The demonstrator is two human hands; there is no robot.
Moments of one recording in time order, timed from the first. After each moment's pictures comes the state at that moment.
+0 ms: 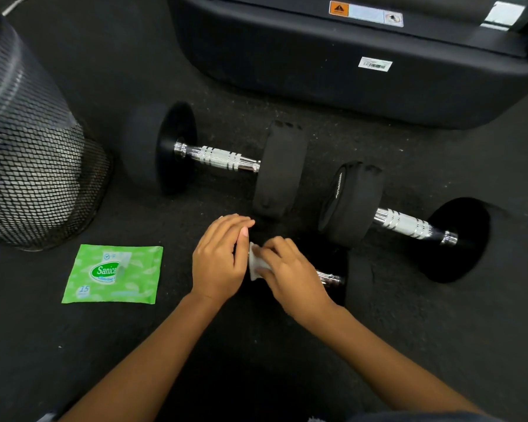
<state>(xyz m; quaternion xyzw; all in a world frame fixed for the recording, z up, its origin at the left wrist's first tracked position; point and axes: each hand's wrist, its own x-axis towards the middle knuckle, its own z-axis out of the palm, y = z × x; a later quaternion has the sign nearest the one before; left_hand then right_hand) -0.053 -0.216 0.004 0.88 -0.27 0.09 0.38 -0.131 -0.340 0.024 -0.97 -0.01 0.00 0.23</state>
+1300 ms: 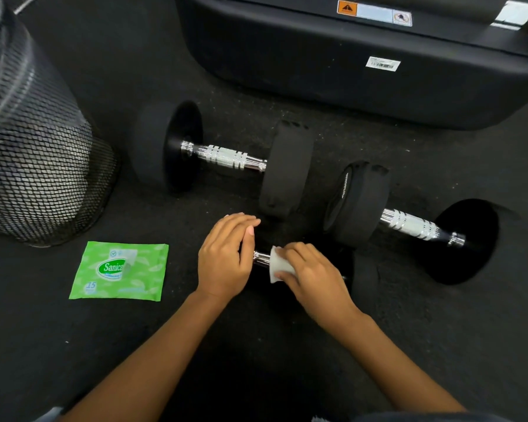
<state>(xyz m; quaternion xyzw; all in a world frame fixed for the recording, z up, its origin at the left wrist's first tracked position) -0.054 -0.216 0.006 0.88 -0.27 0.09 0.38 -0.144 -0.358 0.026 -0.98 0.01 -0.02 0.19</state>
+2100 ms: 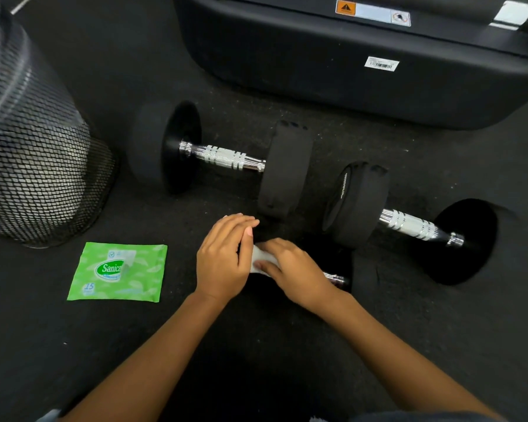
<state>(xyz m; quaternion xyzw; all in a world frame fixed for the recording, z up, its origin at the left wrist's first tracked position) -0.054 -0.215 0.004 0.88 -0.27 0.10 0.38 -0.113 -0.345 0.030 -0.93 0.04 0.12 0.33</state>
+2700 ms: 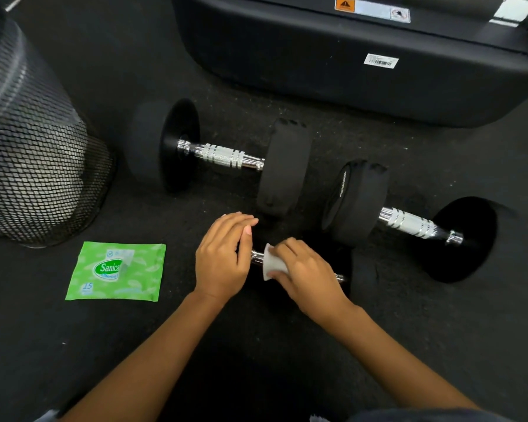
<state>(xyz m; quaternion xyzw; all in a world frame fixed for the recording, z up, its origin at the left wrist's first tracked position) -0.054 -0.216 0.005 0.88 -0.27 0.09 0.38 -0.136 -0.353 0.030 -0.98 -0.01 -0.01 0.20</state>
